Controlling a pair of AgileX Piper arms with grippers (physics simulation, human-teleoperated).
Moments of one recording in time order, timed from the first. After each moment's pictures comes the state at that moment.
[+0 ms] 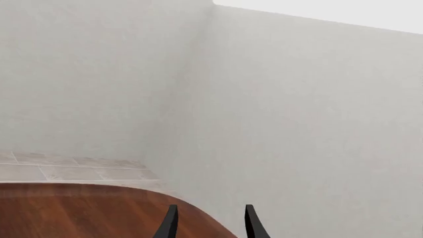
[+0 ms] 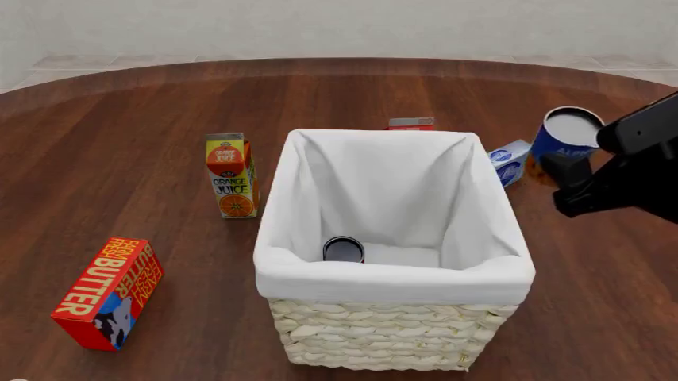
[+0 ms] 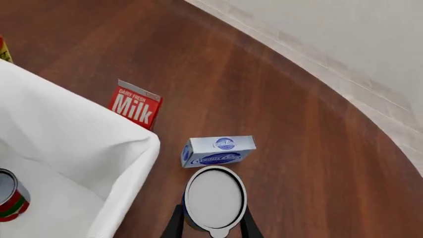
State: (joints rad) left arm -0.76 0.77 -0.95 -0.19 -0.51; right arm 0.13 0.91 -0.55 0.11 -0.39
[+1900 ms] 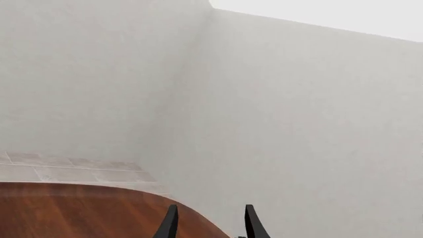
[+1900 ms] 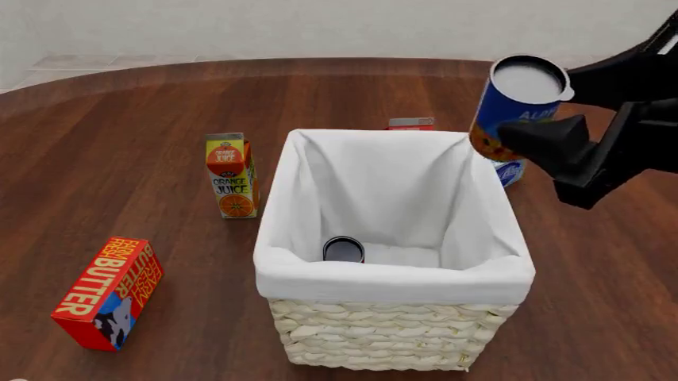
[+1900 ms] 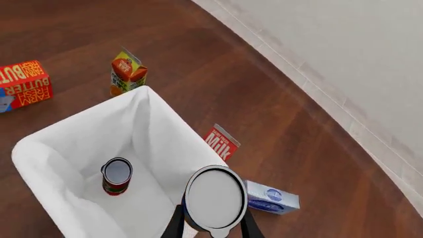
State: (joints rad) left arm -0.76 0.76 -0.91 -0.22 -0.53; right arm 0.50 0.81 -0.84 0.50 -0.43
